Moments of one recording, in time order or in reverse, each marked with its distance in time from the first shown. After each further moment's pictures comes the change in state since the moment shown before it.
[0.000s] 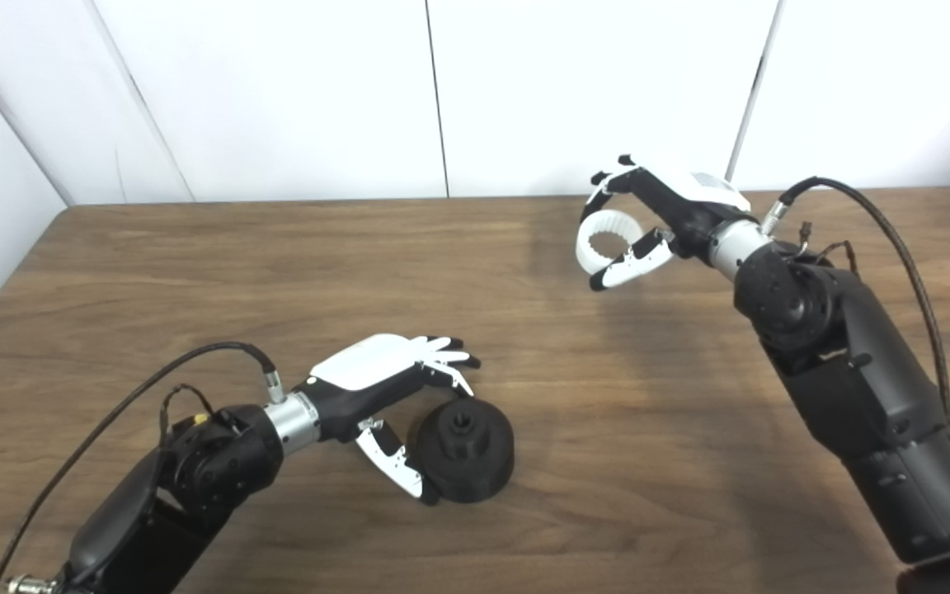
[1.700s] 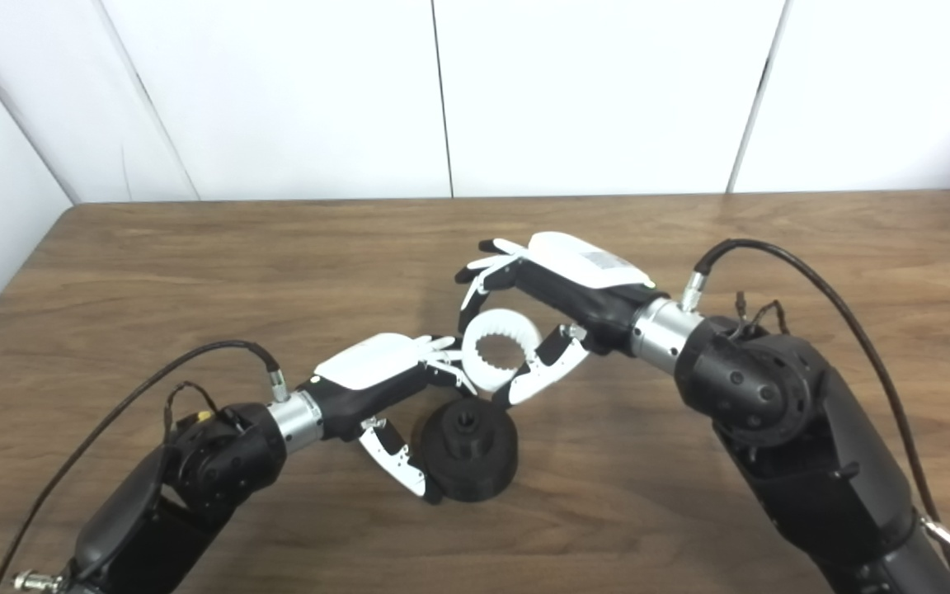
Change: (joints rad) left arm -0.008 -0.006 0.000 0.028 -0.003 -0.020 0.007; right arm 0.133 0.087 0.073 -0.413 0.054 0.112 0.265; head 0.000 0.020
